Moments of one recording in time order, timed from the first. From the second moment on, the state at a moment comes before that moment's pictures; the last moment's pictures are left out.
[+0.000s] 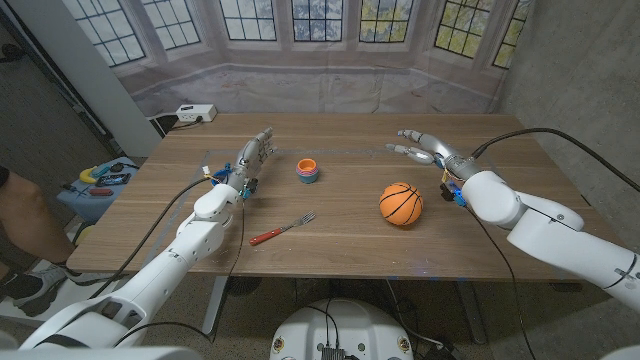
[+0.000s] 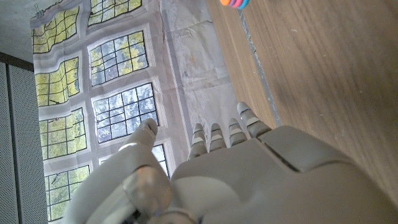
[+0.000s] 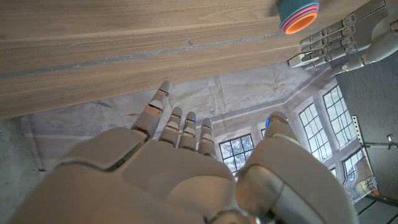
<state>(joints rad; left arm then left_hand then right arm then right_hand) 0.82 0.49 0.36 -1.23 -0.61 -0.33 -0.09 0.38 0.15 0.53 -0.04 0.18 0.11 -0.02 0.19 0.18 0.00 0.00 0.21 0.19 -0.01 0.10 0.19 0.17 0.05 0.10 0.41 0.17 -1.10 -1.05 -0.37 -2.29 0.01 -0.50 -0.19 0.44 0.02 0.26 -0.12 0.18 0.12 -0.05 0.18 0.19 0.12 0.05 0.19 0.20 0.09 0.06 0.19 0.19 0.36 0.12 0.19 0.17</state>
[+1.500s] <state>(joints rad) 0.82 0.49 0.37 -1.23 -0.61 -0.34 -0.11 0.38 0.15 0.54 -0.05 0.18 0.11 -0.02 0.19 0.18 0.00 0.00 0.21 0.19 0.00 0.10 0.19 0.17 0.06 0.09 0.40 0.17 -0.85 -1.26 -0.64 -2.54 -0.33 -0.87 0.29 0.42 -0.07 0.22 -0.14 0.22 -0.04 -0.10 0.18 0.19 -0.08 0.05 0.18 0.20 -0.08 0.13 0.18 0.19 0.20 0.21 0.17 0.17</state>
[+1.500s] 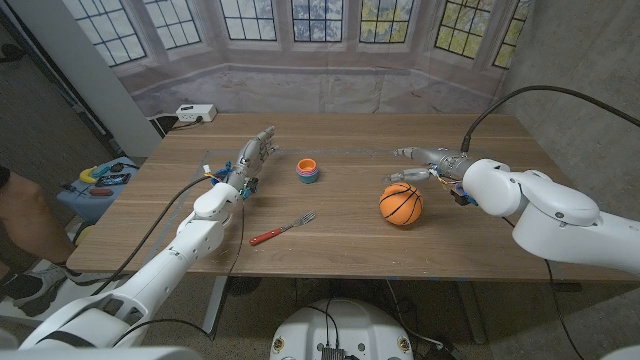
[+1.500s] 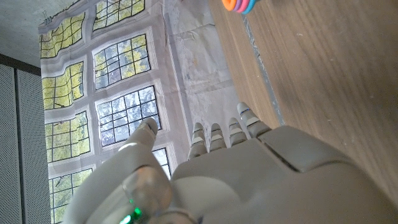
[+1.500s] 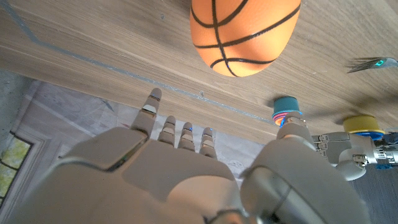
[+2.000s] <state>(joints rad) 0.84 0.49 0.37 -1.25 -0.61 -0.34 -0.09 0.38 0.15 0.54 -0.05 0.18 0.11 -0.02 0.19 0.18 0.00 0.00 0.21 0.19 0.00 0.10 0.19 0.17 0.06 0.10 0.39 0.17 -0.76 -1.25 -0.72 -2.55 -0.46 -0.90 0.53 0.46 -0.09 0.22 -0.15 0.24 -0.17 -0.11 0.17 0.20 -0.17 0.09 0.18 0.20 -0.16 0.19 0.18 0.19 0.16 0.22 0.18 0.17</state>
